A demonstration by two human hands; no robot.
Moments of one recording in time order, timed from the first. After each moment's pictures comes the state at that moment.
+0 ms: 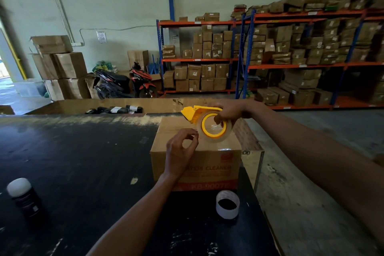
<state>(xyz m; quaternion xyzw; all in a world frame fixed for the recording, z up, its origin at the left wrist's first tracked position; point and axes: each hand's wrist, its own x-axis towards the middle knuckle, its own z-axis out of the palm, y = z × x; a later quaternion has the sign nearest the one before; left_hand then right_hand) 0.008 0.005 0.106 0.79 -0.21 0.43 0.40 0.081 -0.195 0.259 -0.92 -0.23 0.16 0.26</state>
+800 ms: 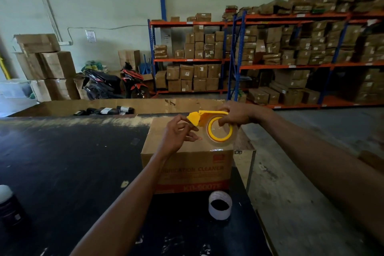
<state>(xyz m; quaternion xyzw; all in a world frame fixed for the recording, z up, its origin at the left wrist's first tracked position) 0.047 -0.001 0.144 0.72 -0.18 0.12 0.66 0.069 -0.235 0.248 -0.95 -0.21 0.07 0.23</state>
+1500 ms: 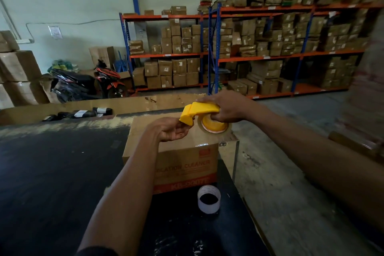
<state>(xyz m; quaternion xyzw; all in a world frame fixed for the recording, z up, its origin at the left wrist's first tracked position) 0.087 -0.027 0.180 0.62 0.03 -0.26 0.74 0.044 -0.252 0.248 -0.95 -0.26 -0.16 -0.03</state>
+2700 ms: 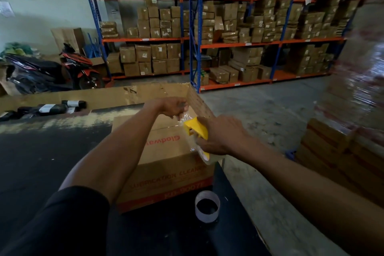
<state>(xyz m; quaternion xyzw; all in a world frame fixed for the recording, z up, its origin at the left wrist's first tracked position) 0.223 -0.051 0.198 0.91 -0.27 -0.19 0.26 0.027 -0.201 0.195 -0.99 -0.06 -0.15 -0.01</state>
